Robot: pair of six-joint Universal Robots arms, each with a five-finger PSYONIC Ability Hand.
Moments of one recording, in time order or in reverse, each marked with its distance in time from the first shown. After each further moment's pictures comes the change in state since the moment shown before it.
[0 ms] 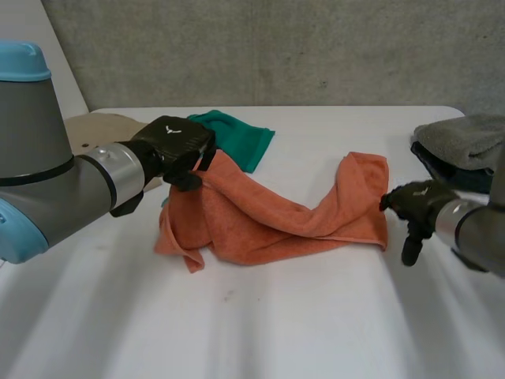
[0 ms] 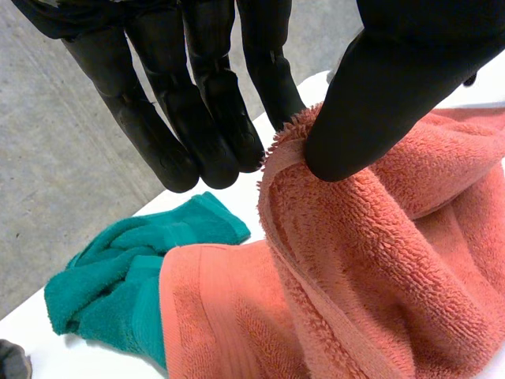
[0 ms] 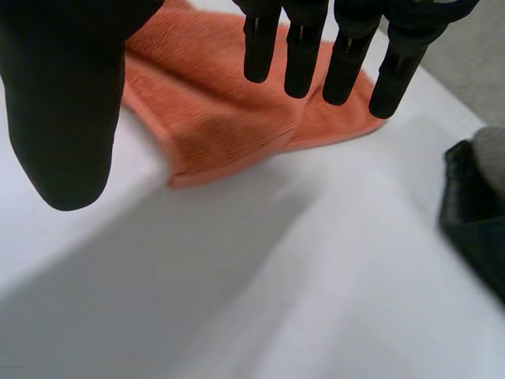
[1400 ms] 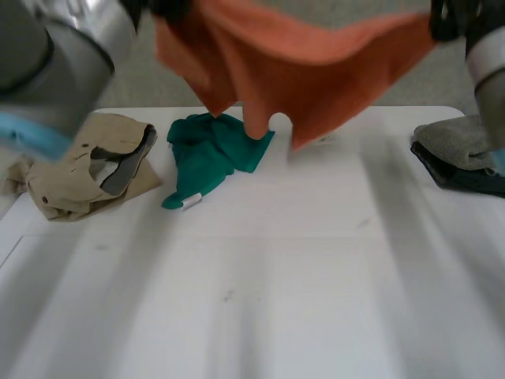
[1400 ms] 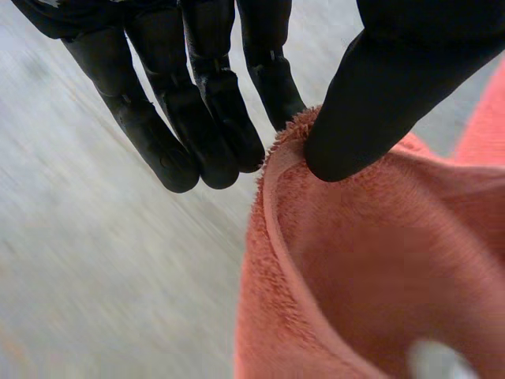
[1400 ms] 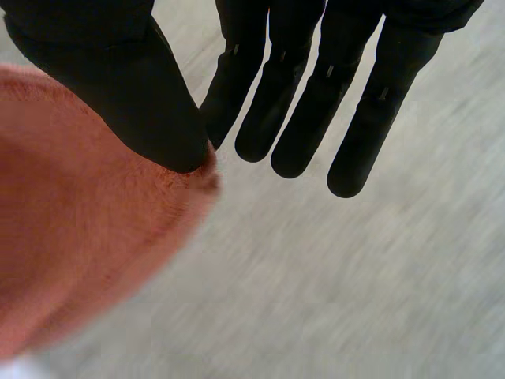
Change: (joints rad) left arm -0.062 -0.006 0.361 0.298 -0.130 0.037; right arm 0.013 -0.044 -0.377 -0.527 0.014 0.253; left_hand 0.000 0.001 0.001 0.000 0.000; right_hand 0.783 0.843 0.837 0.845 0.793
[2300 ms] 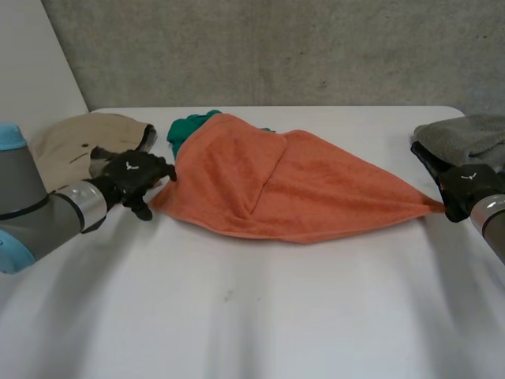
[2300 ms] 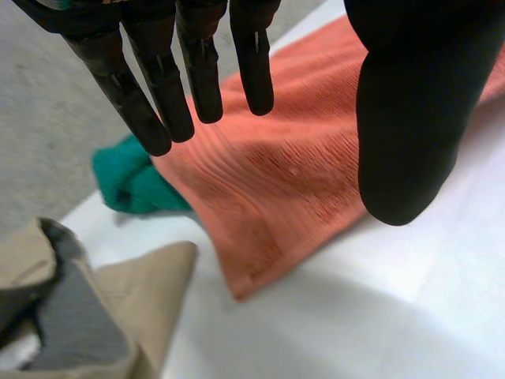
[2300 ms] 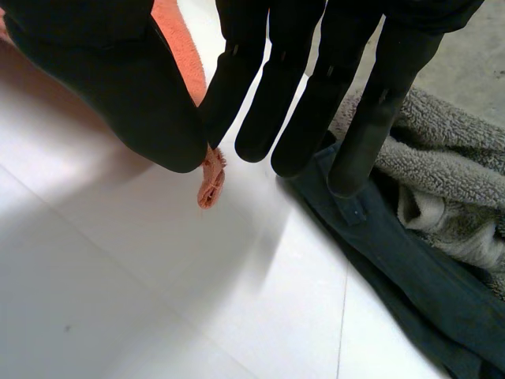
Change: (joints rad) left arm 0.361 -0.203 -0.527 0.003 0.361 0.167; right arm -0.236 0.189 0.402 0.101 -0.057 -0.284; left_hand -0.676 -0.735 -0.723 -0.729 -0.694; right_hand 0.000 0.000 0.000 0.000 0.000
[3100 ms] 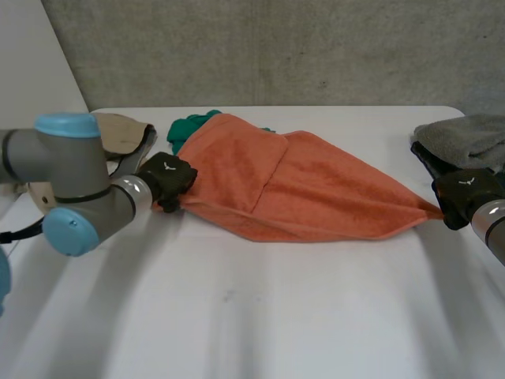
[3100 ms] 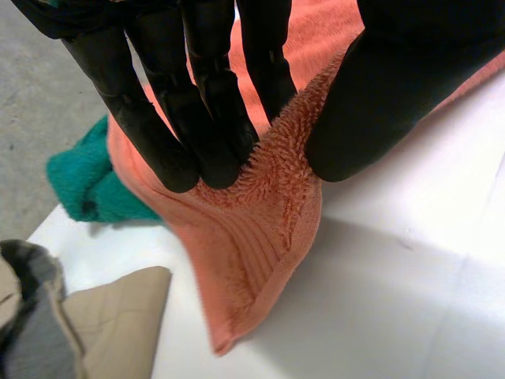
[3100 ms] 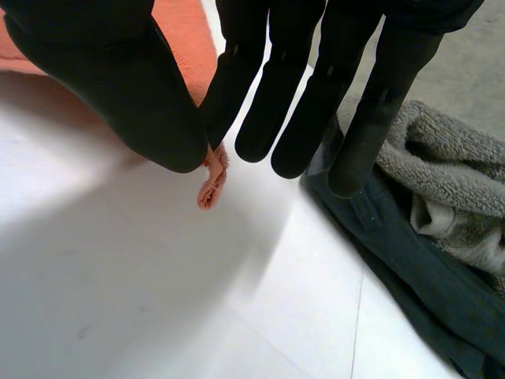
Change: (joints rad) left arm -0.209 -0.157 0.297 -0.179 -0.282 0.083; right arm 0.015 -0.110 0.097 0.053 -0.011 -0.028; left_hand 0.678 0.731 0.716 0.725 0.690; right_hand 0.000 0.000 0.000 0.000 0.000
